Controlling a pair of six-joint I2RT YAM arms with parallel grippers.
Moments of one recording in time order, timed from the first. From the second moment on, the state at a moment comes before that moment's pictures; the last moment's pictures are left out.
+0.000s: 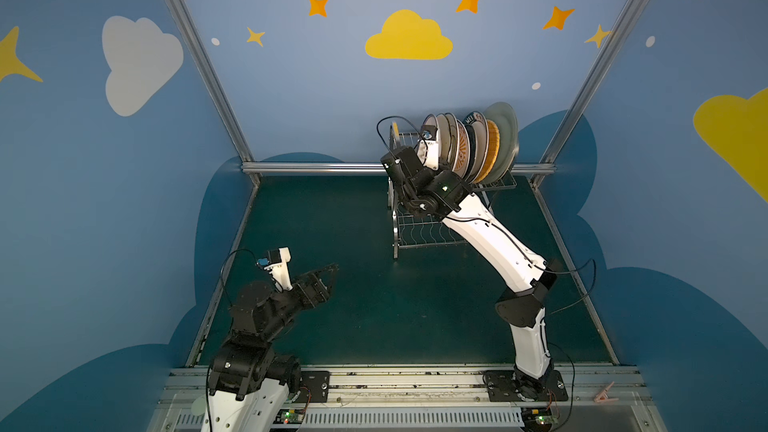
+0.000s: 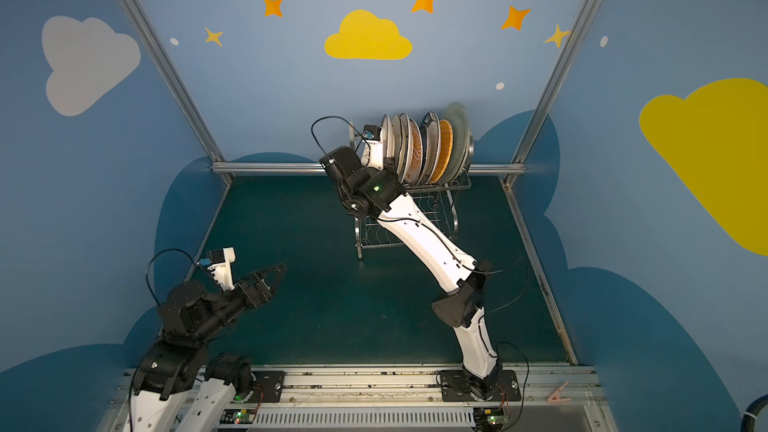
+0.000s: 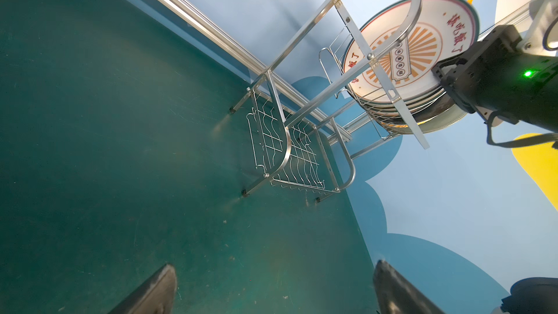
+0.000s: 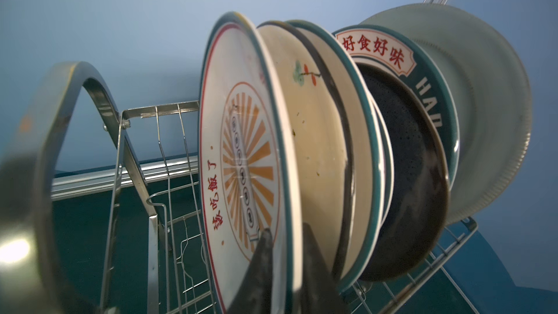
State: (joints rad) left arm -0.16 0.32 0.60 -0.57 0.35 -0.70; right arm 0.91 2.04 2.40 -1.05 1.18 0.48
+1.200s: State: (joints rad) left arm -0.16 0.43 0.59 -0.53 0.27 -0.78; right arm 0.98 1.68 2.17 -0.82 1.00 0.12
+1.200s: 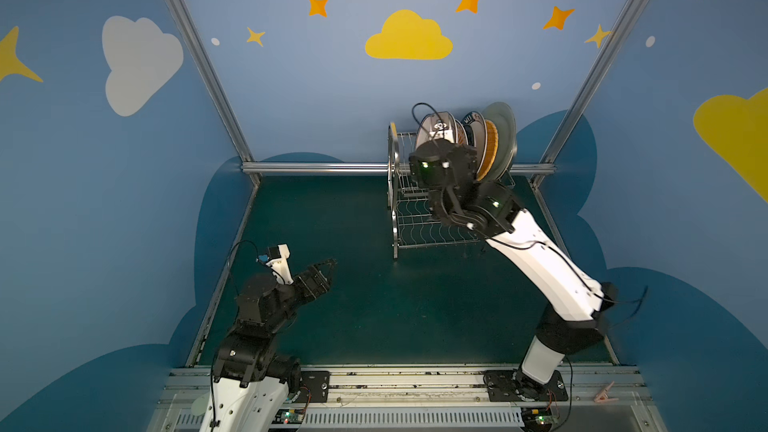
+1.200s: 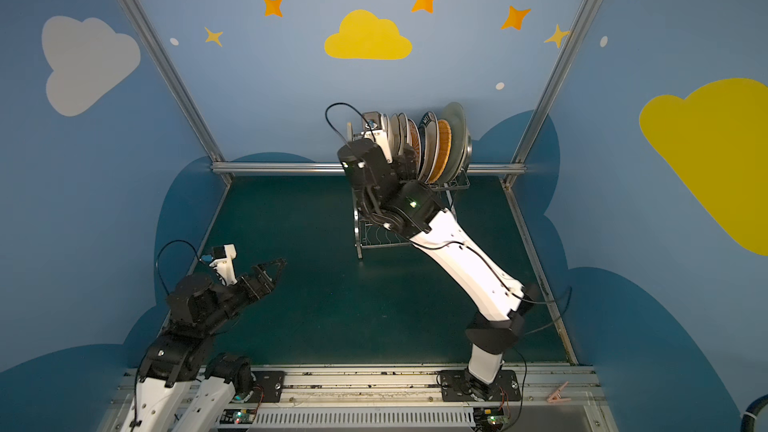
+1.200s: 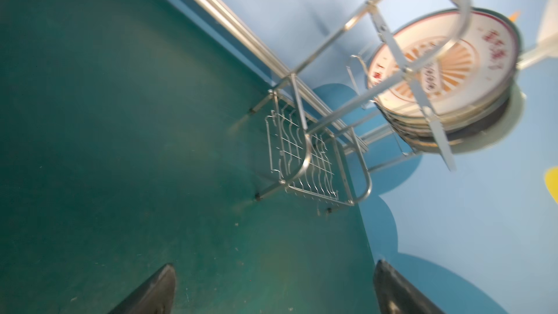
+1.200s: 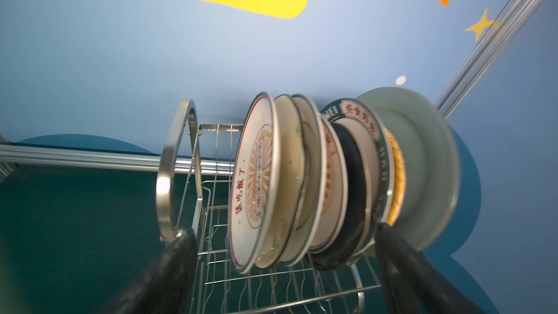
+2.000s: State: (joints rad) left arm -0.17 1.00 0.62 -0.18 -0.40 -0.65; right arm 0.10 0.81 0.60 -0.27 0.29 0.18
